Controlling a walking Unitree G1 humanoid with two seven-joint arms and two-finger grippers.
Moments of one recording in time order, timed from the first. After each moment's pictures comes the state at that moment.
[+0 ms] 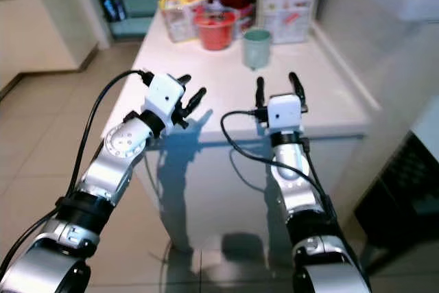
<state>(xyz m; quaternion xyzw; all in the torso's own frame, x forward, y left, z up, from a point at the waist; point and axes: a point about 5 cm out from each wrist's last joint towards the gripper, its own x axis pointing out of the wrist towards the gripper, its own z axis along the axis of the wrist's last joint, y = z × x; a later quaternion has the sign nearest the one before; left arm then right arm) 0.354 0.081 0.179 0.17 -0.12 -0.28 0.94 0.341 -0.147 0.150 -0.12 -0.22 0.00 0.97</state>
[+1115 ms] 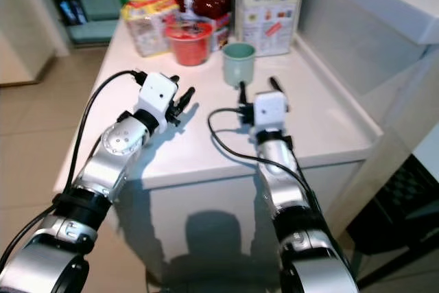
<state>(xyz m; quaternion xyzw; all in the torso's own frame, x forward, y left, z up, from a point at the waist) 0.362 0.091 0.174 0.18 -0.09 -0.23 0.95 0.354 -0.128 0.145 -0.07 -0.15 0.04 0.98</state>
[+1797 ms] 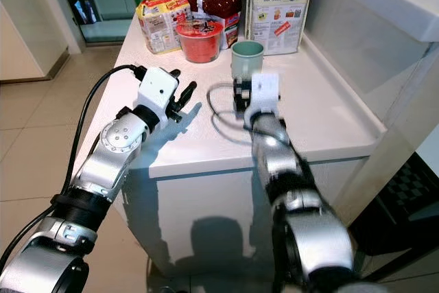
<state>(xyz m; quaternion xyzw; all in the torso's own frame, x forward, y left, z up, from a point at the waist) 0.357 0.088 0.186 0.18 -0.11 -0.24 0.95 0.394 -0.125 0.164 -0.01 -0.04 0.05 1.00</state>
